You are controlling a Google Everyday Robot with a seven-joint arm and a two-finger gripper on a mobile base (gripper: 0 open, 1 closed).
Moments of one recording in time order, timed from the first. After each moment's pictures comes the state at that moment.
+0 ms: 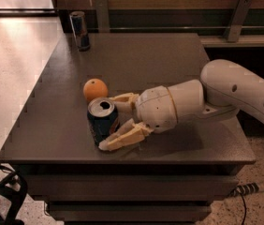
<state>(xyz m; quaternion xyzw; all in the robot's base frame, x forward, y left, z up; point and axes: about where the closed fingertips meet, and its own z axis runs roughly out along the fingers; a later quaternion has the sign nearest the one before) 0.422 0.049 0.869 -0.63 0.49 0.43 0.43</state>
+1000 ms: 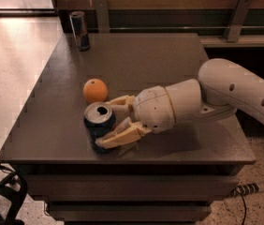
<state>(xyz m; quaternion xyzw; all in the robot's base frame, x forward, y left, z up) 0.418 0.054 0.871 -0.63 0.48 0.43 0.43</state>
